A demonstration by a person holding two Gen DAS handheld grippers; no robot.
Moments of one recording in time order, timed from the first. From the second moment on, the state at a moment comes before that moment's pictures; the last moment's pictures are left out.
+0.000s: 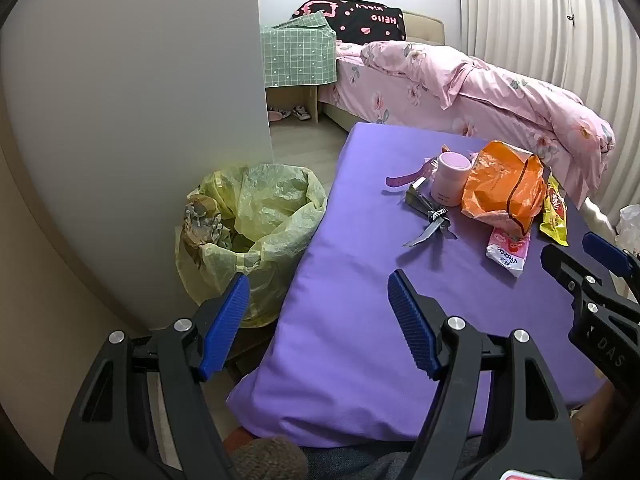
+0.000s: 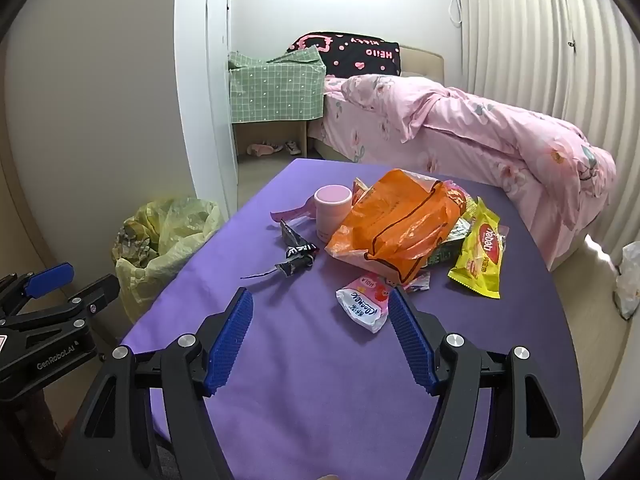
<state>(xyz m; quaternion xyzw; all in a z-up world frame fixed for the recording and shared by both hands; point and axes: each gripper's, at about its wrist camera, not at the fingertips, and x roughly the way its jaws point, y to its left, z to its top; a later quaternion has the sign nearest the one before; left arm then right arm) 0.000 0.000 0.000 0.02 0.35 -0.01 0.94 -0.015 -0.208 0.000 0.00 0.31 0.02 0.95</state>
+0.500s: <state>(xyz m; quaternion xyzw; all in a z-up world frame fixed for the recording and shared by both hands) -0.001 -0.001 0.000 0.02 0.35 -0.01 0.94 -0.014 -0.208 -0.001 0.00 0.31 0.02 0.95</state>
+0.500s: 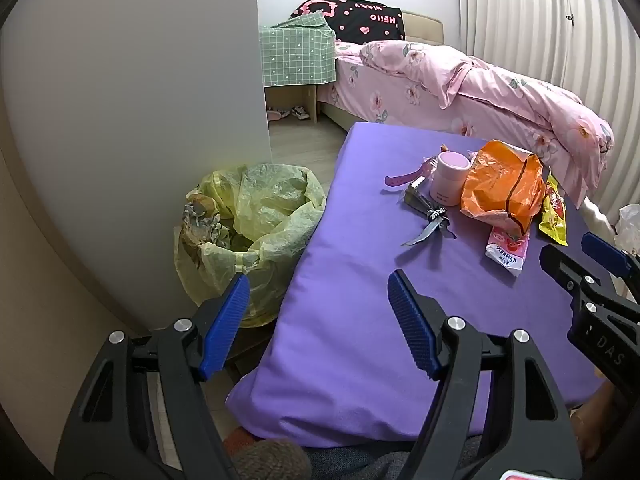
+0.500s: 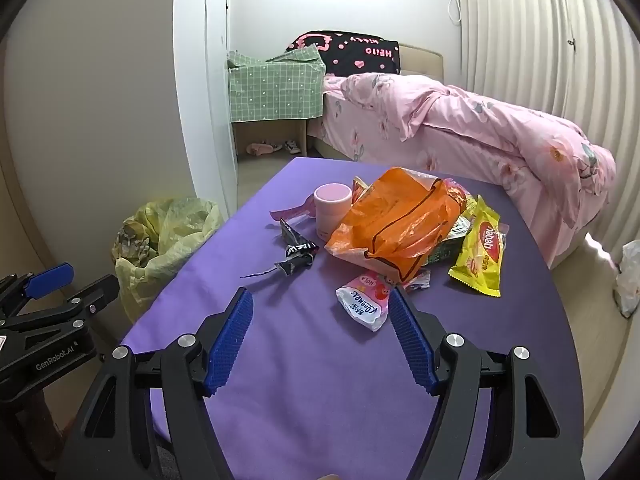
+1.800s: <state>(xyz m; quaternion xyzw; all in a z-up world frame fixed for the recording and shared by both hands) 0.000 -0.001 0.000 0.02 0.35 -0.01 0.94 -0.012 -0.207 -0.003 0.00 0.32 0.02 0.95</state>
